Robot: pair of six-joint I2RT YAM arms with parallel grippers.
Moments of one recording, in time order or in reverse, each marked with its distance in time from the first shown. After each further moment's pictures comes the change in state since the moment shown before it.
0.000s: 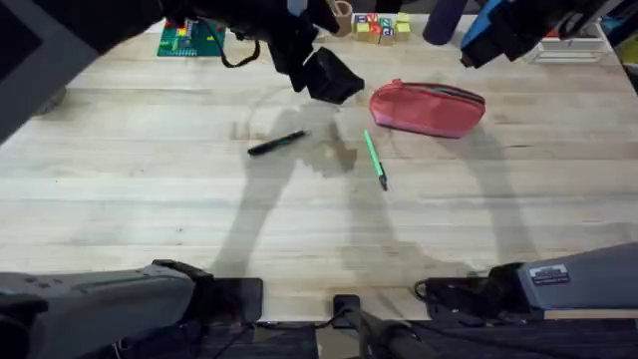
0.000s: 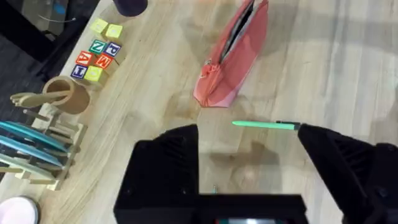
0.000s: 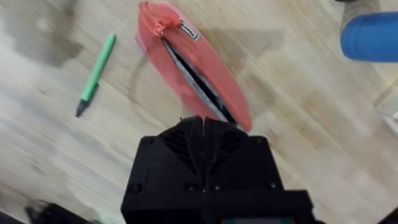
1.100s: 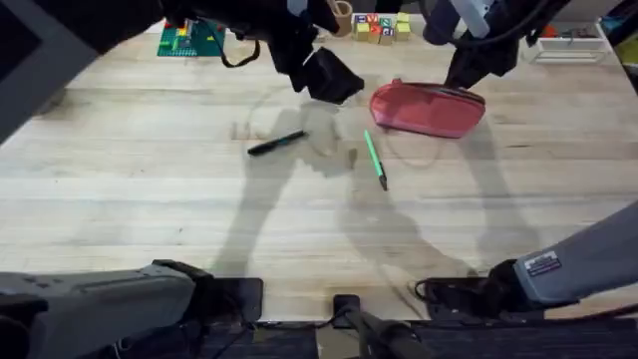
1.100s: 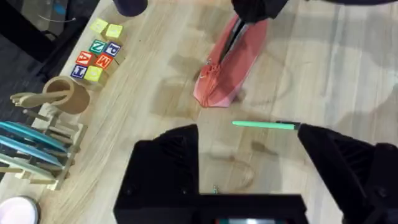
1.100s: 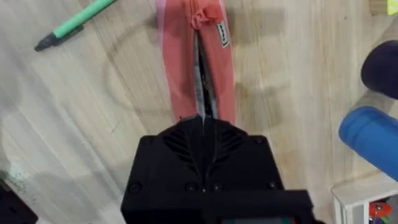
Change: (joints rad) left arm 0.000 0.000 0.000 0.000 0.000 0.000; right arm -0.005 0.164 0.003 -0.006 -0.034 -0.533
